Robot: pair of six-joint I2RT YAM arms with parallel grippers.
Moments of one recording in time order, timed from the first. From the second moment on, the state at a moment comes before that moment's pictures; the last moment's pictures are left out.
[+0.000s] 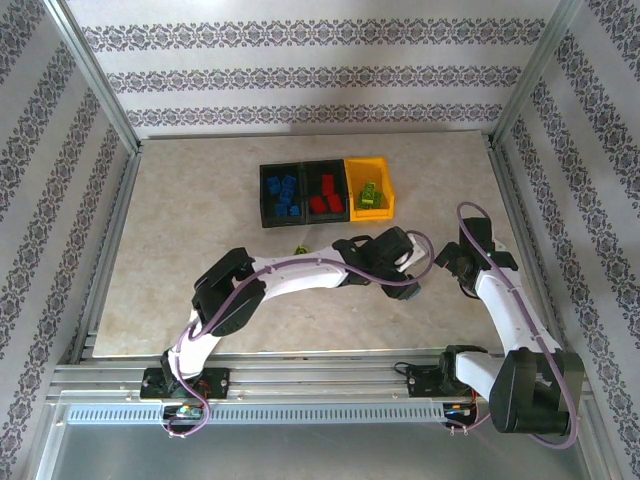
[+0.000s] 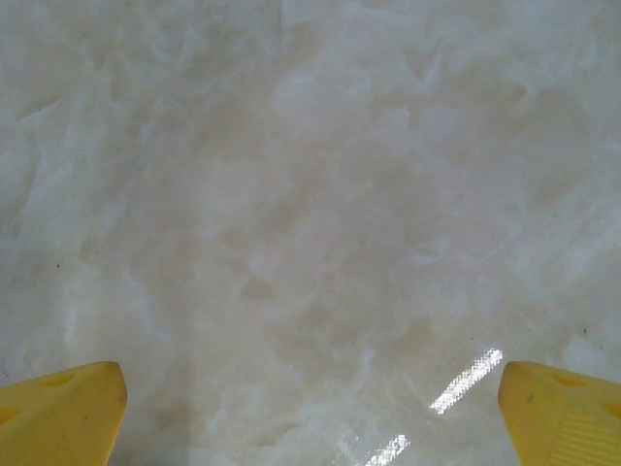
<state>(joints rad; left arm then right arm) -1.06 2.13 1.67 -0.38 0.10 -0.14 -0.08 1.08 0.67 -0.74 0.21 0.65</state>
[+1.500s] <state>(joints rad) -1.09 2.36 1.91 -0.57 0.01 -0.13 -0.11 1.03 0.66 -0.74 0.18 0.65</state>
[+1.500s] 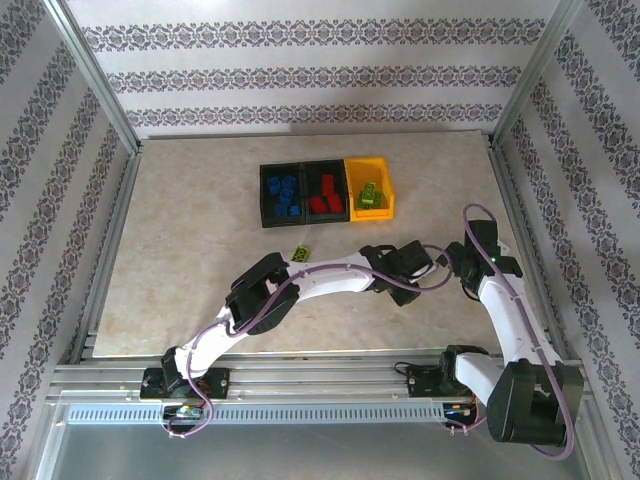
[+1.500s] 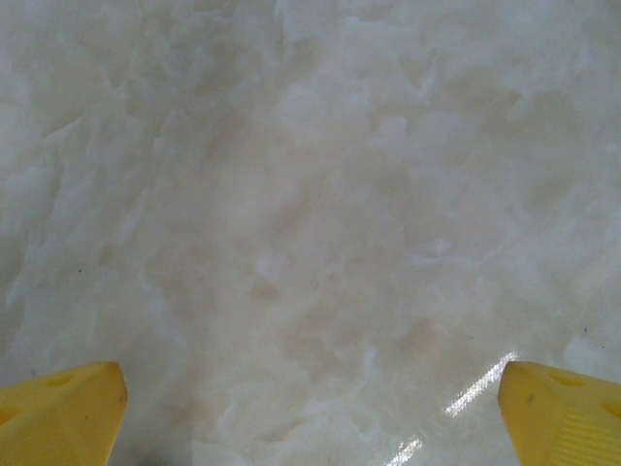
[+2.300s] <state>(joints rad) -0.90 1.82 1.34 -0.43 -0.14 -0.27 -0.01 0.99 0.63 -0.72 0.11 0.65</state>
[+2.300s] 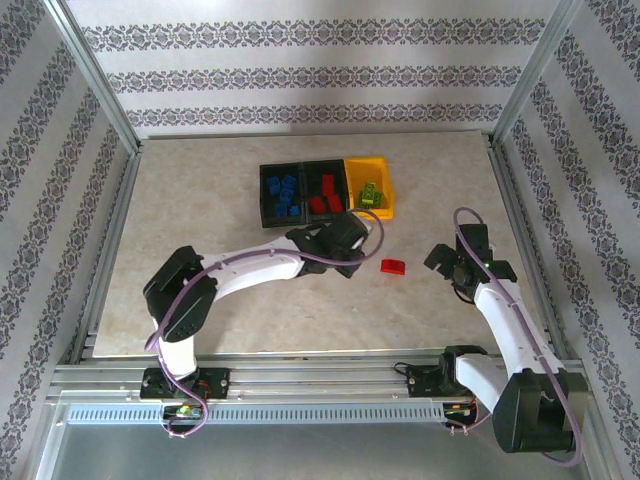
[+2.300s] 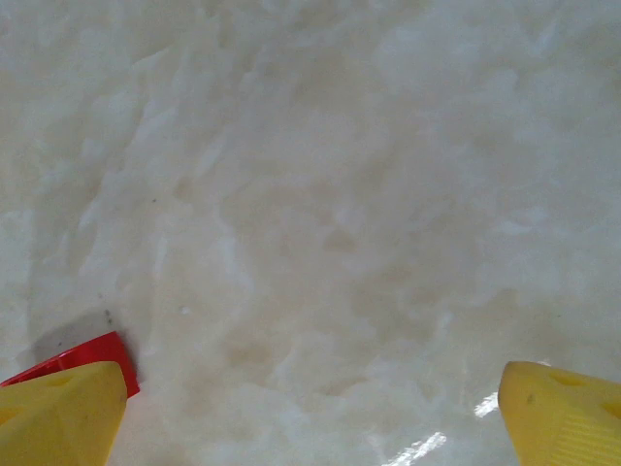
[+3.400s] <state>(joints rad) -0.44 1.82 1.45 -0.47 -0.24 -0.32 0.43 1.13 0.71 -0.71 0.32 0.73</state>
